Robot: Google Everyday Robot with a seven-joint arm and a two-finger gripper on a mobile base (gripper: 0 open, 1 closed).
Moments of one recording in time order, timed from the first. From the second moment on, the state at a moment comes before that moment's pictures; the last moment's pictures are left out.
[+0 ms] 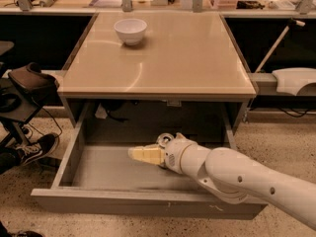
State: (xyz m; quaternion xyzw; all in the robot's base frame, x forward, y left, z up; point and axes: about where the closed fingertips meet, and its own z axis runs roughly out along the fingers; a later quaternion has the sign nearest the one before) arm 0.528 0.004 0.685 -0.16 0.82 0.30 0.46
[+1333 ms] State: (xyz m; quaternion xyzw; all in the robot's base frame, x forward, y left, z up) arm 0.528 0.005 0.685 -0.16 0.82 0.30 0.46
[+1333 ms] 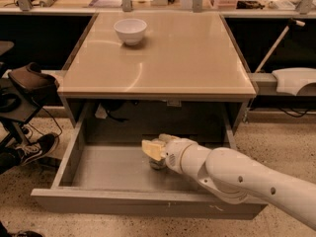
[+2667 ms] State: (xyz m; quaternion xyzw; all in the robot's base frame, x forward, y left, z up) arm 0.524 0.003 0.993 -0.26 0.74 0.21 0.58
